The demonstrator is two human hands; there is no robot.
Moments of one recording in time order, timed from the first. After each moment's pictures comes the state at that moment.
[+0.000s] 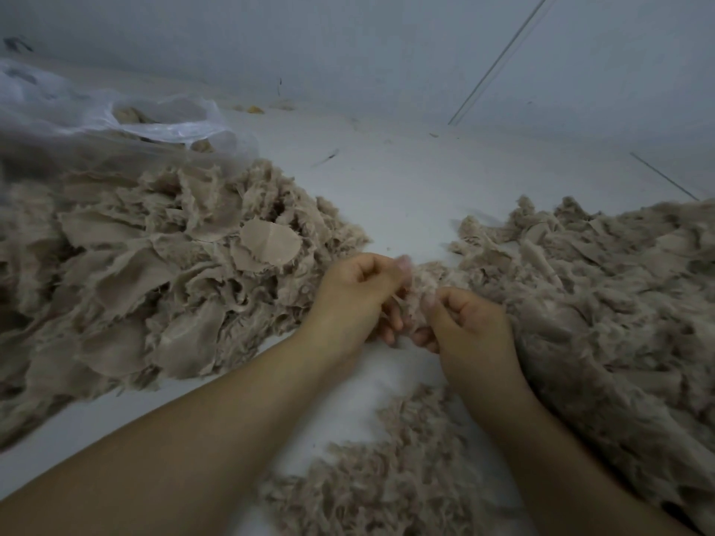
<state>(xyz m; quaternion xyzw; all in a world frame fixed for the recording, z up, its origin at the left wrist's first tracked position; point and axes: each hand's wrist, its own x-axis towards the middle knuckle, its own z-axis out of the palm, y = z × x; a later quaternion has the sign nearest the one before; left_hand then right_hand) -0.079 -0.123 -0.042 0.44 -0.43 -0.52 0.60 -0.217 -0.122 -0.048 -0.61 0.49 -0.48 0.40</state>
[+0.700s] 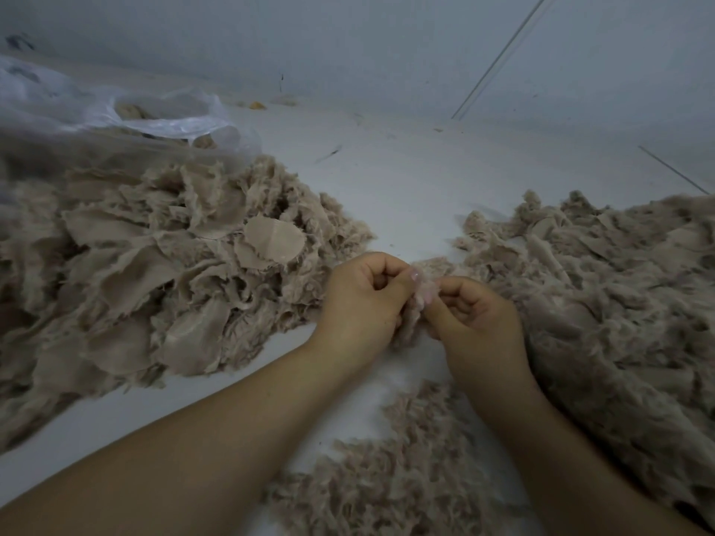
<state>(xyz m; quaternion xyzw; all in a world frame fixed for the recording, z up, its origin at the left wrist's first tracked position) -0.087 -0.117 -0.041 0.46 -0.46 -0.44 0.61 -0.216 -0.118 -0.044 -0.59 0.44 -0.52 0.43</state>
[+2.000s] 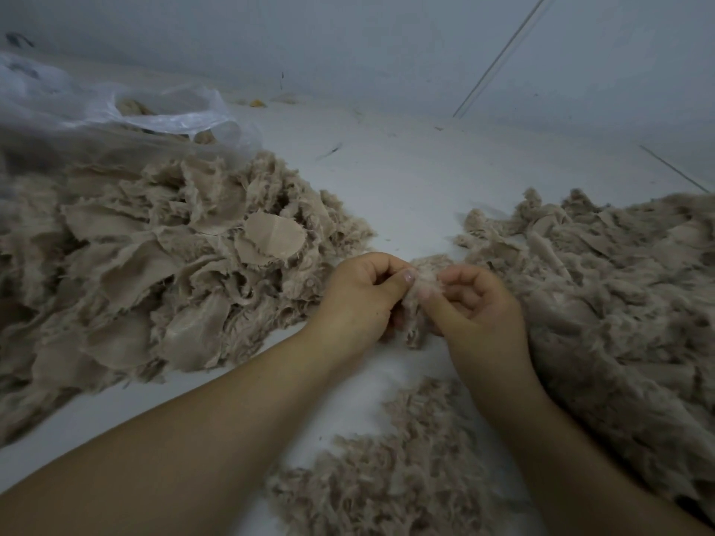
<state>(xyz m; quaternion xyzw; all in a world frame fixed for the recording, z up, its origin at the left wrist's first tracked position) -0.079 -0.121 -0.044 0.48 -0.48 -0.47 0.56 -0.214 -0.116 -0.041 -0.54 0.45 -0.55 0.46</state>
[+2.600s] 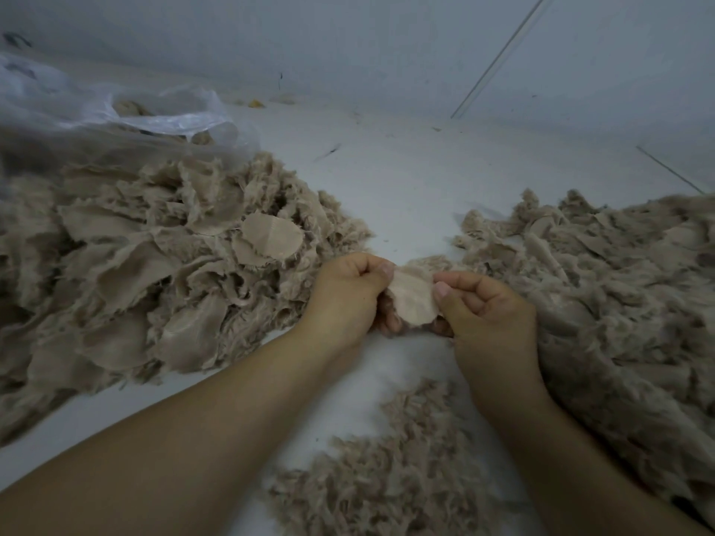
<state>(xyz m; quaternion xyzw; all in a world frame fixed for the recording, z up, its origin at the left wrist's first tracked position) -0.078 -0.125 -0.044 0.47 -0.39 -0.52 0.60 -0.215 -0.116 -0.037 -0.49 0.46 -0.57 0.47</state>
